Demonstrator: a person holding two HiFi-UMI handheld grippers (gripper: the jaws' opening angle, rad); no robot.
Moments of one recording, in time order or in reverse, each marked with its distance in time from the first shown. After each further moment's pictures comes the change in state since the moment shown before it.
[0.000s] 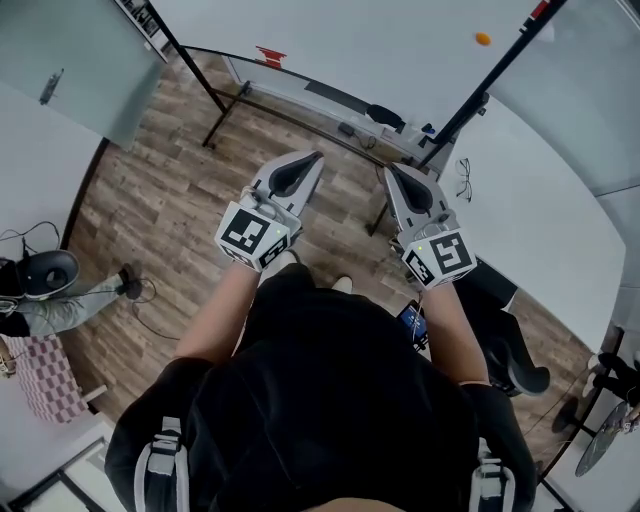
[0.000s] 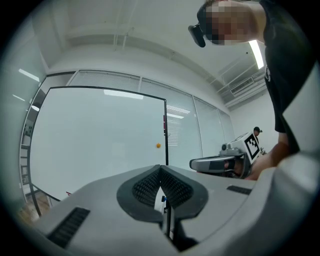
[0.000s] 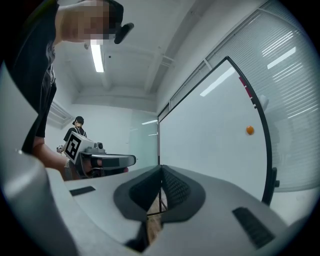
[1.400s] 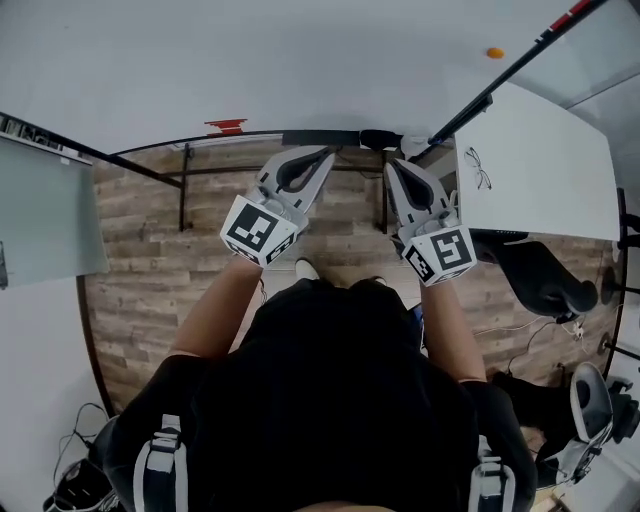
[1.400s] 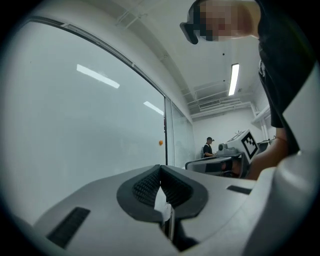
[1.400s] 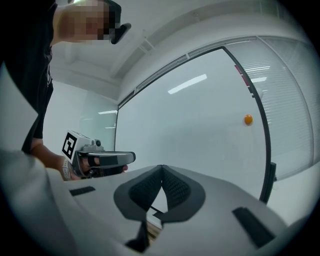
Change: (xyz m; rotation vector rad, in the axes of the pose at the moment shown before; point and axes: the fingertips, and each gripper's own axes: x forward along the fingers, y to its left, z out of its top) left arm 0.125 0.204 -0.018 -0.007 0.000 -0.546; right arm 0.192 -0.079 -0.025 0.040 0.062 -0.535
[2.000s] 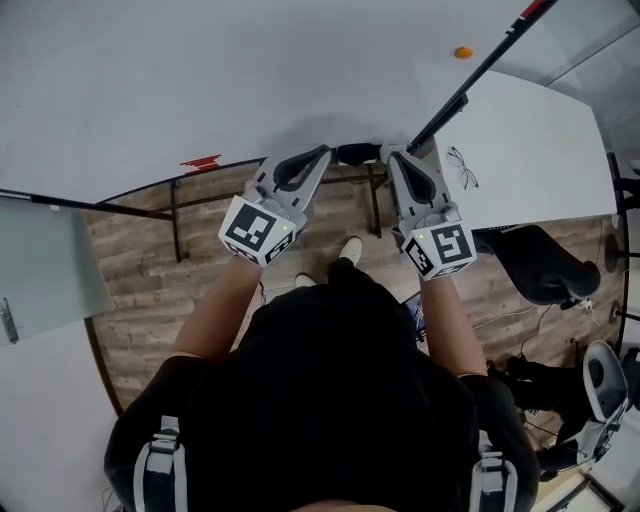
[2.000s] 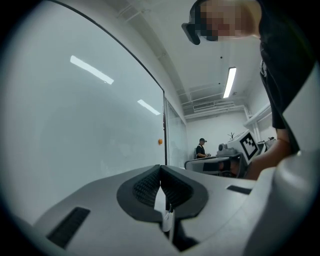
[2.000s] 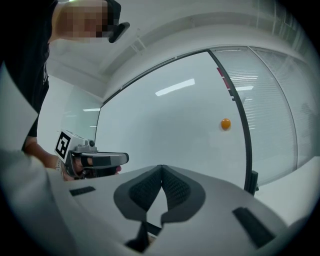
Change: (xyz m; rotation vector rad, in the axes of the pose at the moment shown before) left arm 0.080 0.020 0.004 -0.003 -0.004 -0.103; right arm 0.010 -0.085 0.010 0.002 -0.016 -0.179
